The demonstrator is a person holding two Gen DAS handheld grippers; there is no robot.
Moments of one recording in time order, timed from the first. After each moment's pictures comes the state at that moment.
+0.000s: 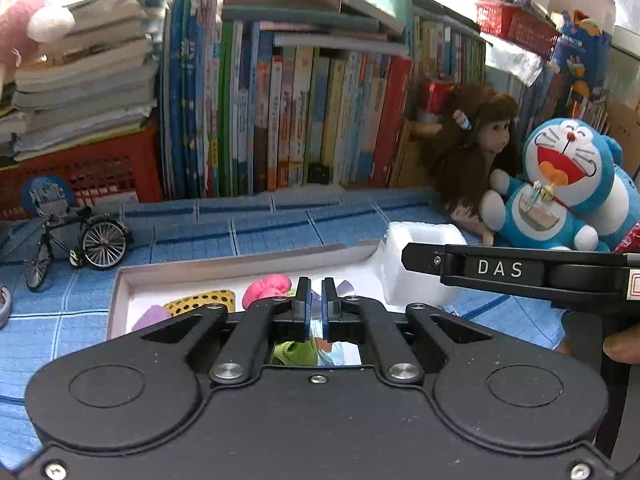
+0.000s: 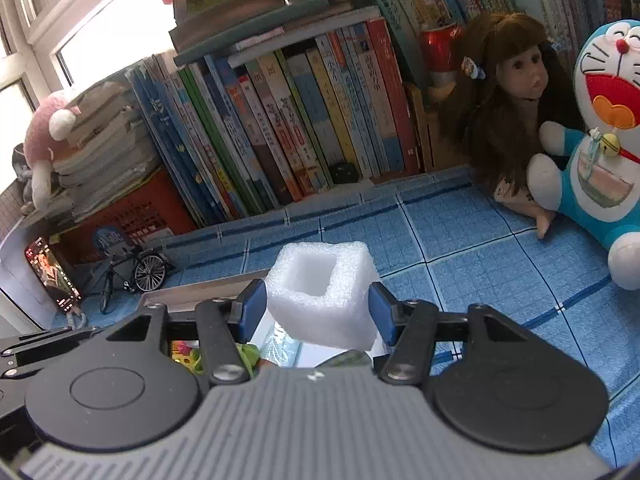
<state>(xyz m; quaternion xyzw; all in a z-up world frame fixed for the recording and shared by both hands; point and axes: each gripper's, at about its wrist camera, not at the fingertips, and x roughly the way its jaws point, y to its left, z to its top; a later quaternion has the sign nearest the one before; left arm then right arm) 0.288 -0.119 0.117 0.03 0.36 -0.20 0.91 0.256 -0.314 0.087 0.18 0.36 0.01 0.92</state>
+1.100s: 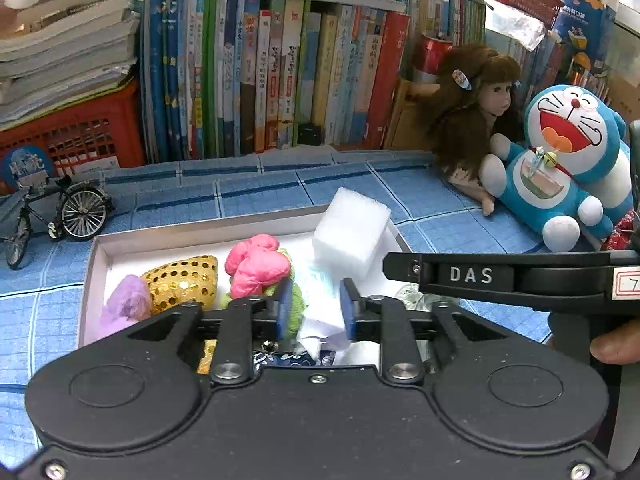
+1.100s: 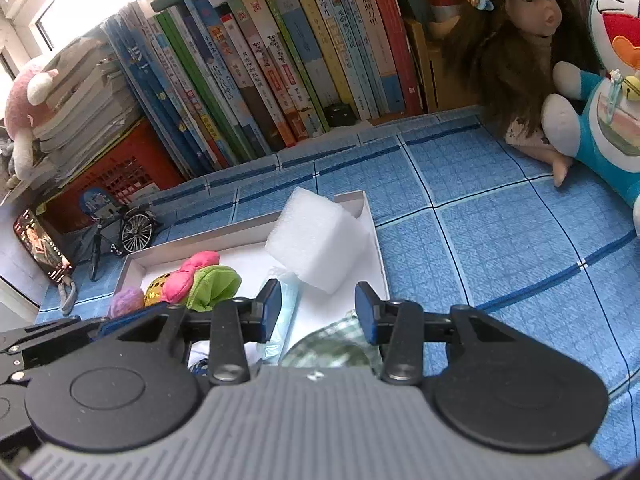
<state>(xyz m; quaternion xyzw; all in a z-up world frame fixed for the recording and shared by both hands) 0.291 -0.128 0.092 0.04 0.39 -0.21 0.89 0.263 -0.313 0.059 0.19 0.42 0.02 0.89</state>
